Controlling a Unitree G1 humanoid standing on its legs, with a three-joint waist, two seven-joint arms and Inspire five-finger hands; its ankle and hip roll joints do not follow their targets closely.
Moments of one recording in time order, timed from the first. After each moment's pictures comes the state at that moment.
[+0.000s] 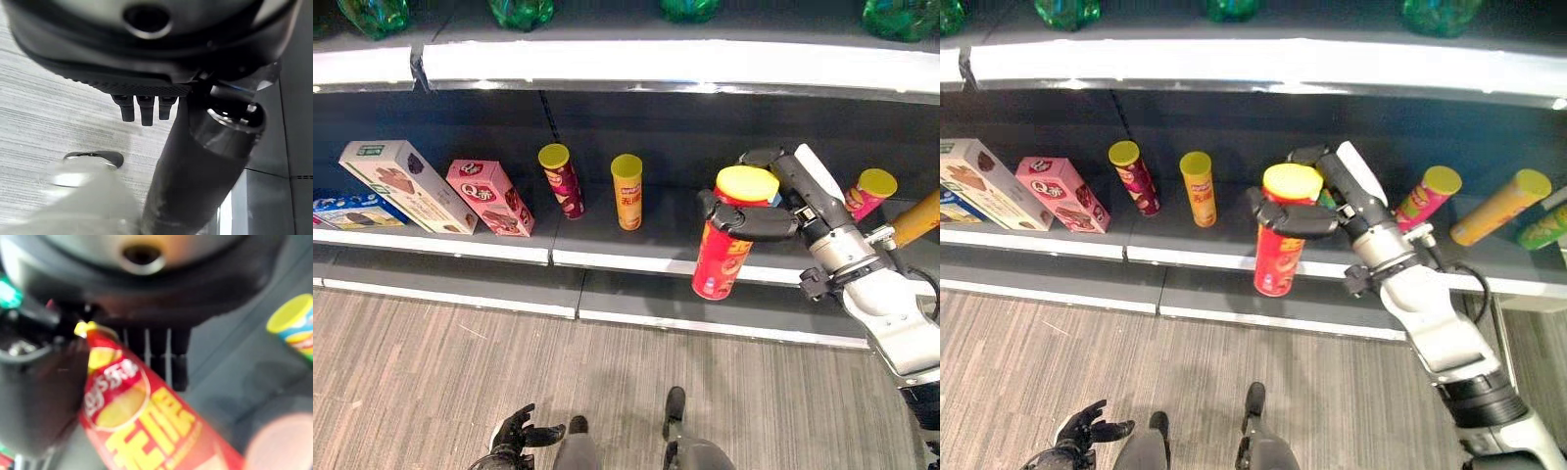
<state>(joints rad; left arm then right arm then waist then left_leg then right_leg) 0.08 0.24 0.00 0.89 -0.24 -0.03 0.07 -0.36 -0.87 0.15 -0.13 0.25 -0.08 -0.01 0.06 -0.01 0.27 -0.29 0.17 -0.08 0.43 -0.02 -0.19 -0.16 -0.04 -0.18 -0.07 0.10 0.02</state>
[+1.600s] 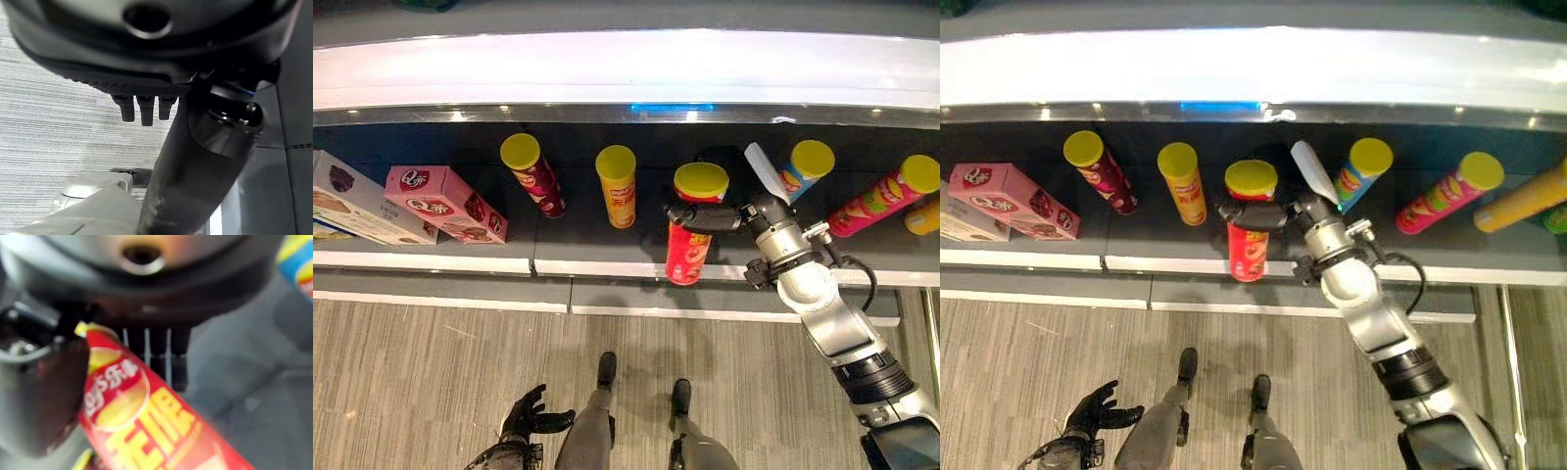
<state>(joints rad) 0.12 0.24 -0.08 0.75 -0.23 -0.03 0.10 -0.55 -0.69 0.28 0.01 -0.11 -0.02 -0.13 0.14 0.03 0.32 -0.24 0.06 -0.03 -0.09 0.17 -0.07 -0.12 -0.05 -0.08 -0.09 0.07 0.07</state>
